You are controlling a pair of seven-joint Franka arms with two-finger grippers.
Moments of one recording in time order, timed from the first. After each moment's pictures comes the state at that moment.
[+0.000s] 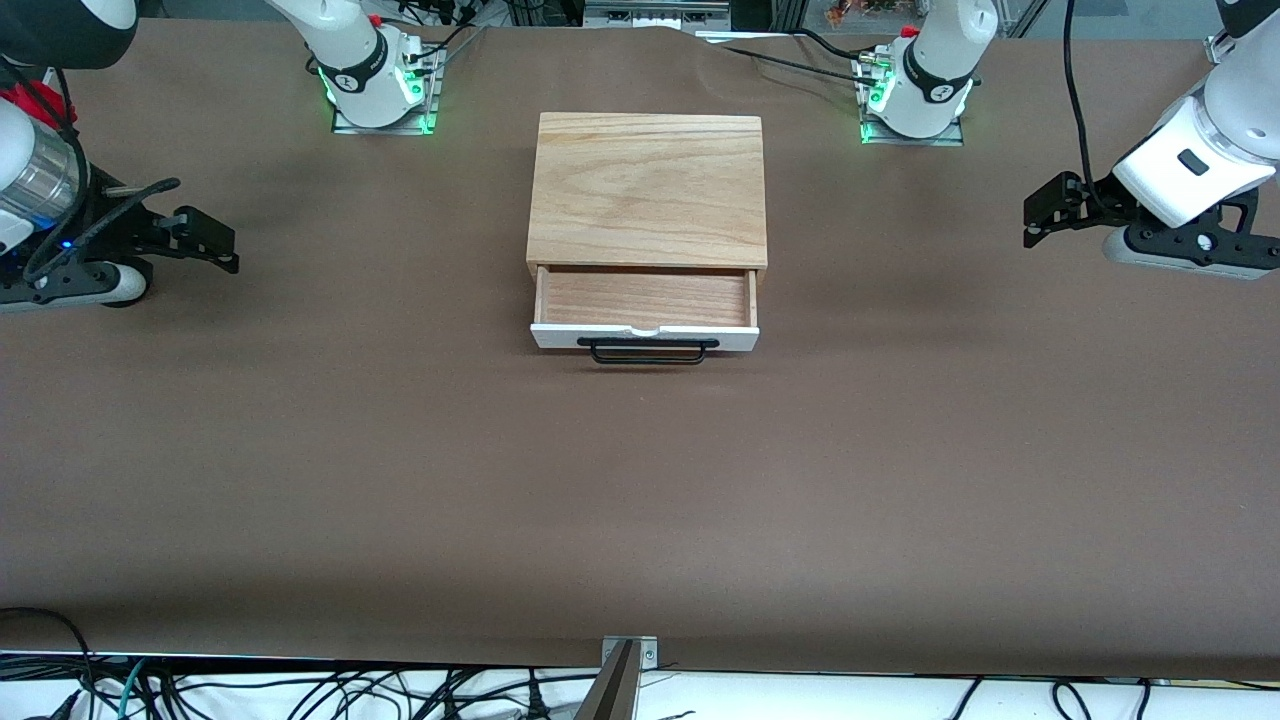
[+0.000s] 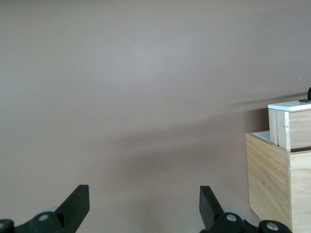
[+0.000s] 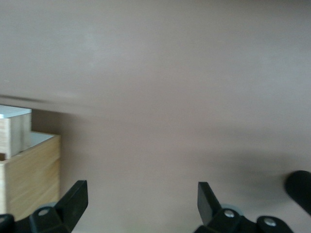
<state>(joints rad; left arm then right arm) -0.10 0.00 -0.01 -1.62 0.00 1.56 0.02 0.11 0.11 -0.02 -1.55 0.07 1.59 -0.03</state>
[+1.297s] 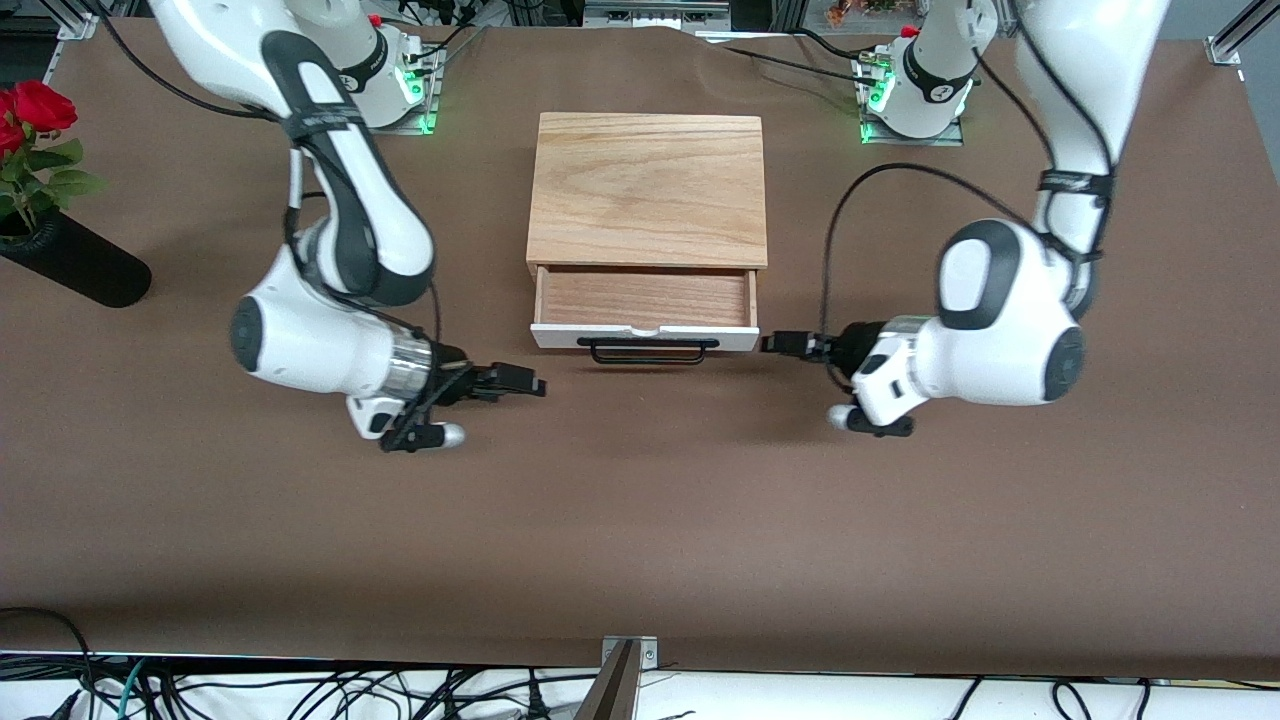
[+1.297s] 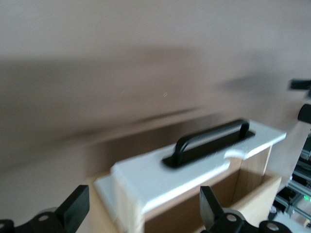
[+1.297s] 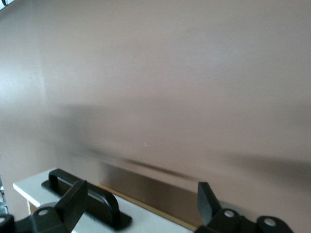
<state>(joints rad) -0.28 0.54 -0.04 -1.56 -0.71 1.92 0.03 0.40 0.59 0.00 -1.56 0.77 2.21 -0.03</state>
